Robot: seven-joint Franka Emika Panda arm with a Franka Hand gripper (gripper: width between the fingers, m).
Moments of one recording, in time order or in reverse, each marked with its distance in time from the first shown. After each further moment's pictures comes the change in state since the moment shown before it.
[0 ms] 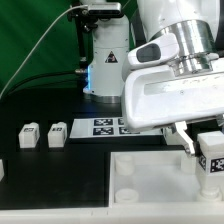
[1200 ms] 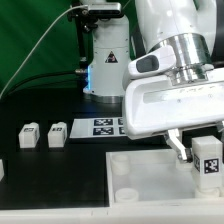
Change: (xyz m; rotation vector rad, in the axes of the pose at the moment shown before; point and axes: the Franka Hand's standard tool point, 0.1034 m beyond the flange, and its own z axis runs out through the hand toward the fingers) arm -0.023 -0.003 0.003 -0.008 0.033 -0.001
